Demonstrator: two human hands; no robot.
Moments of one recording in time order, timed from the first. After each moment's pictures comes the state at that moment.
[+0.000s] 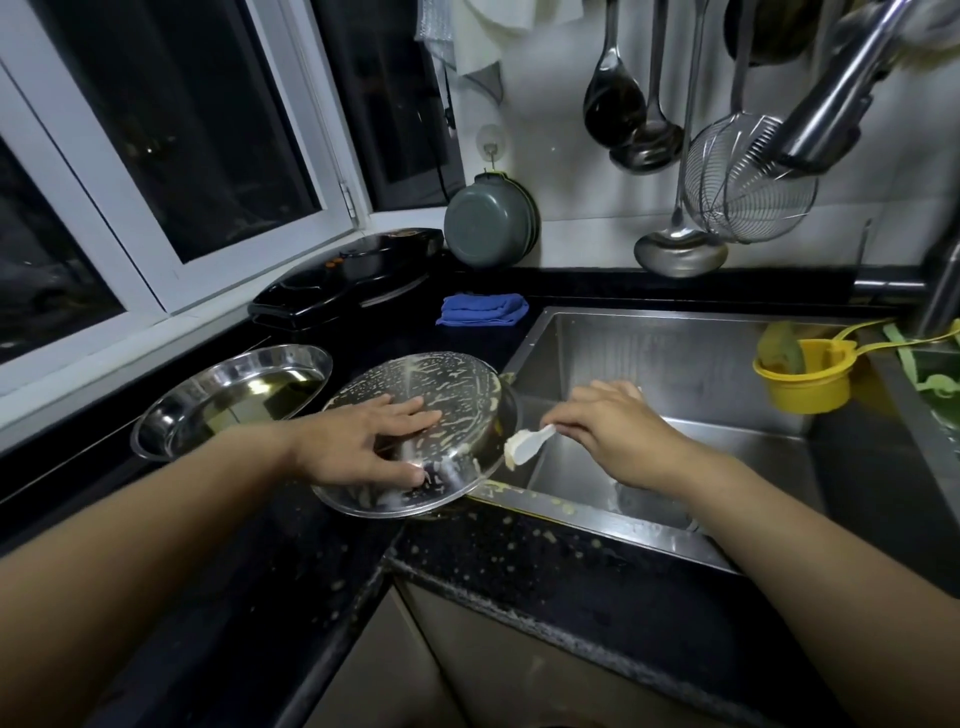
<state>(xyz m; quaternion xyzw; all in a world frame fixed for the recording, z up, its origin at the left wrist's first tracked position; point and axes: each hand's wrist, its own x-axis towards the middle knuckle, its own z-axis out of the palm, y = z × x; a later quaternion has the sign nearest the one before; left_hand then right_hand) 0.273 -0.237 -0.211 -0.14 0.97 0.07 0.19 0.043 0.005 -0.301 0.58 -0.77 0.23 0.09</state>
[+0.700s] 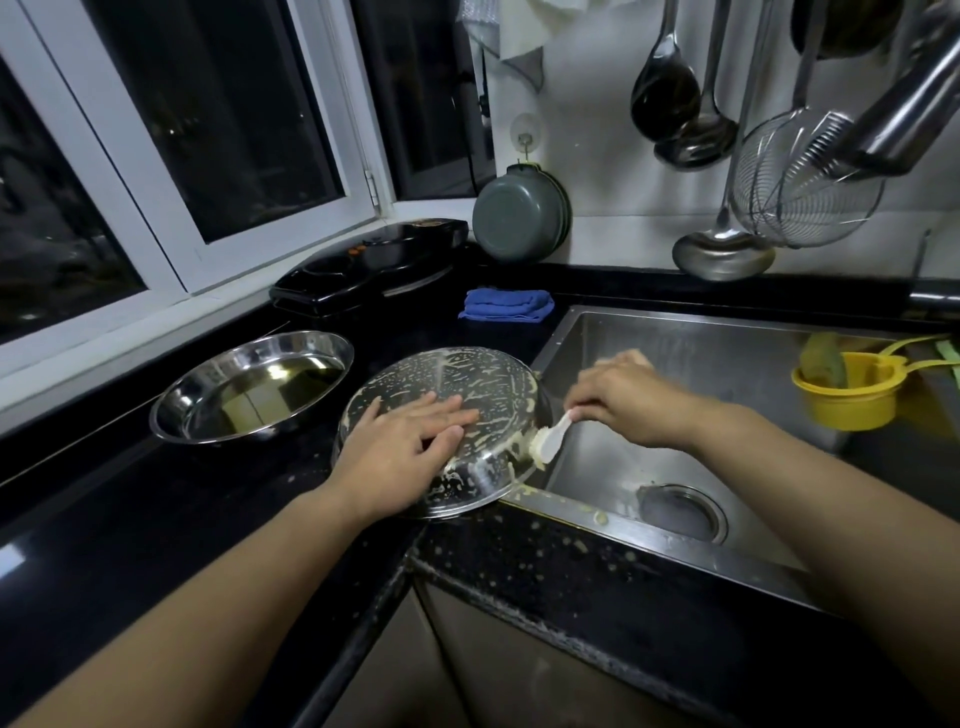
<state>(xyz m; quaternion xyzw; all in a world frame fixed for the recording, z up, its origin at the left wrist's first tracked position) 0.272 -0.212 -0.270 -0.20 0.97 0.12 -0.11 0.015 -0.031 -0.271 0.64 -0.76 0.12 0.06</state>
